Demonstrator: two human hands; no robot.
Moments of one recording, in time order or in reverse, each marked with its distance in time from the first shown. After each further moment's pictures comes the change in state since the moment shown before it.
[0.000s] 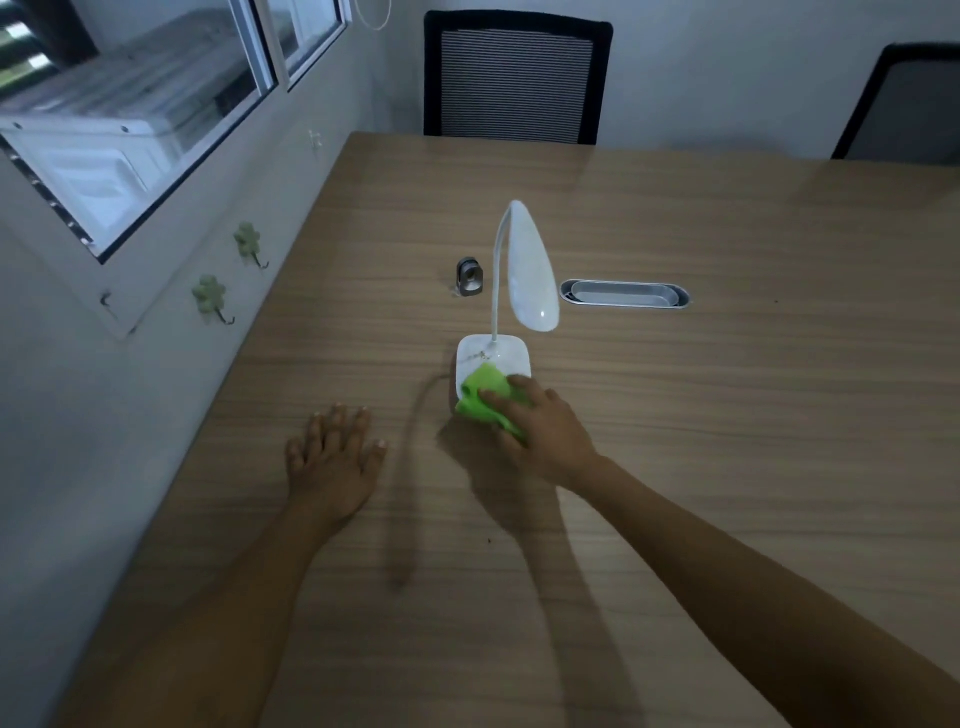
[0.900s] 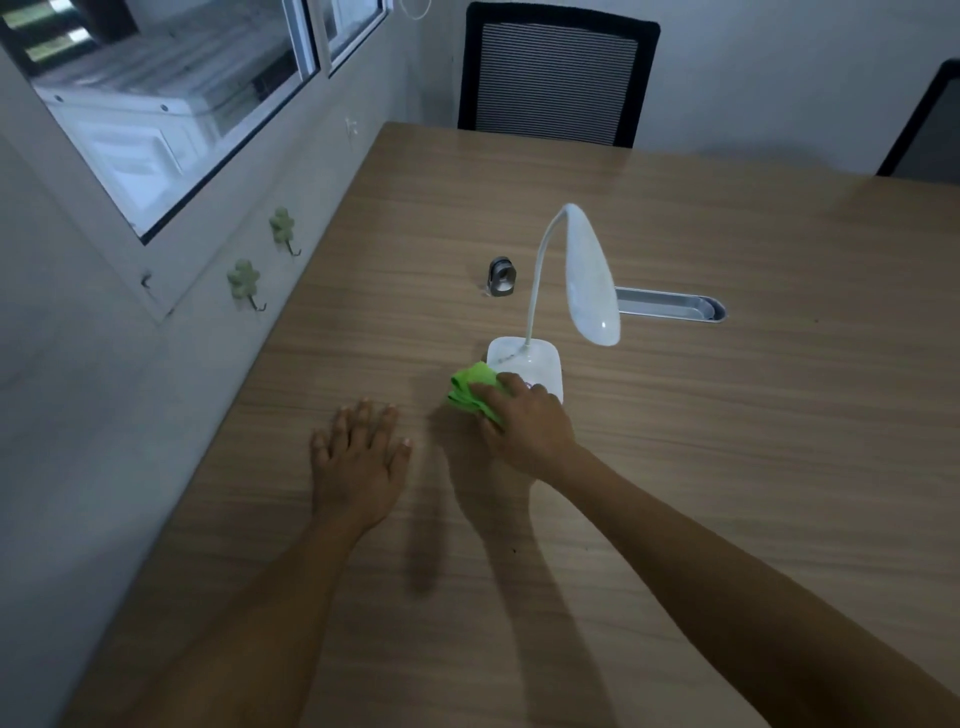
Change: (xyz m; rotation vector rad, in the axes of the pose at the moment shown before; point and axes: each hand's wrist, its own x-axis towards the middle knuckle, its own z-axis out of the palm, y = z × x) left_hand -0.001 -0.003 0.015 0.021 0.216 0.024; right_hand 0.039 -0.051 0.005 -0.090 -0.039 0.044
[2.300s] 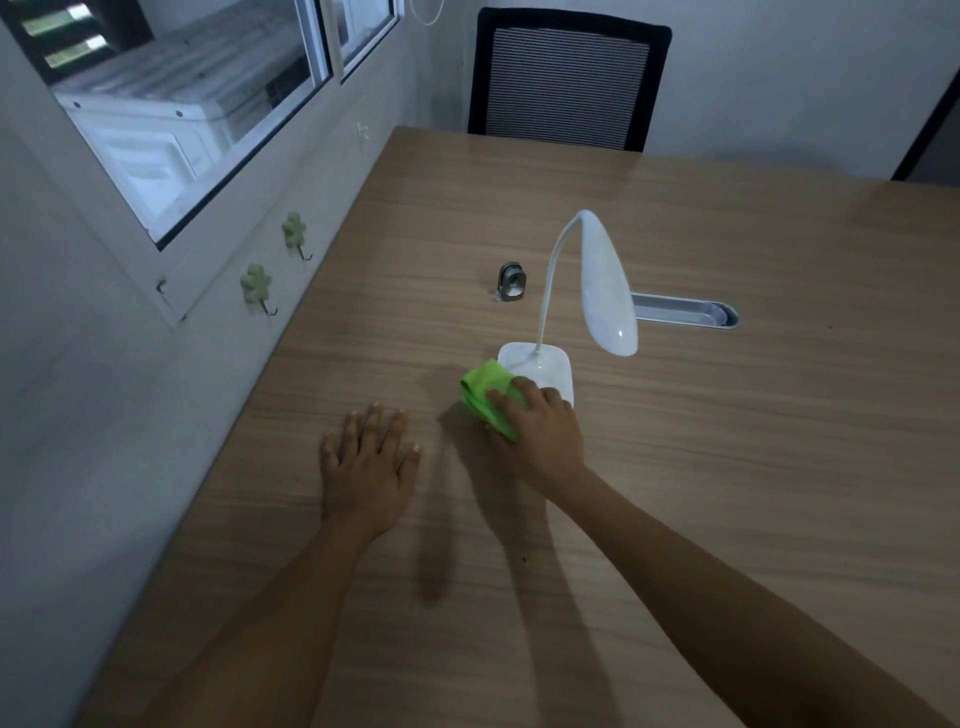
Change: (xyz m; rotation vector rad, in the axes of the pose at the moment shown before) left_hand -0.001 -0.001 0.002 0.001 0.028 0.015; right_hand -0.004 0.005 0.016 -0.076 0.146 0.006
